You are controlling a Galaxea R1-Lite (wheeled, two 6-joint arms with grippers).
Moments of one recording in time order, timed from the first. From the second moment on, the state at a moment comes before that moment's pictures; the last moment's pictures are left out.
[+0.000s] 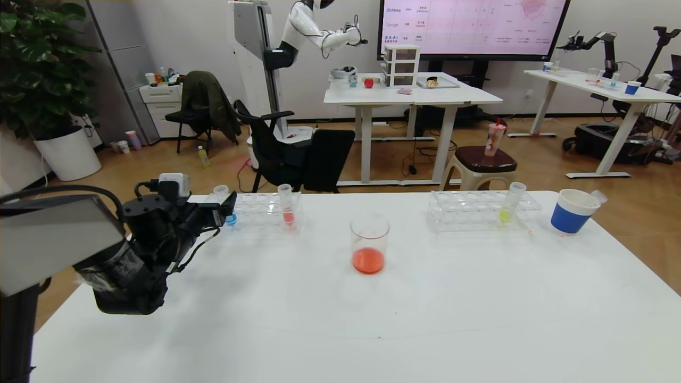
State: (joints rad) left arm 0.01 2.31 -0.85 -1.51 0.02 0.01; right arm 0.00 0.00 0.00 0.00 0.03 -0.07
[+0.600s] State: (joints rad) left arm 0.01 2.43 -1.05 -1.44 0.02 0.01; right arm 0.00 0.00 0.00 0.00 0.03 -0.07
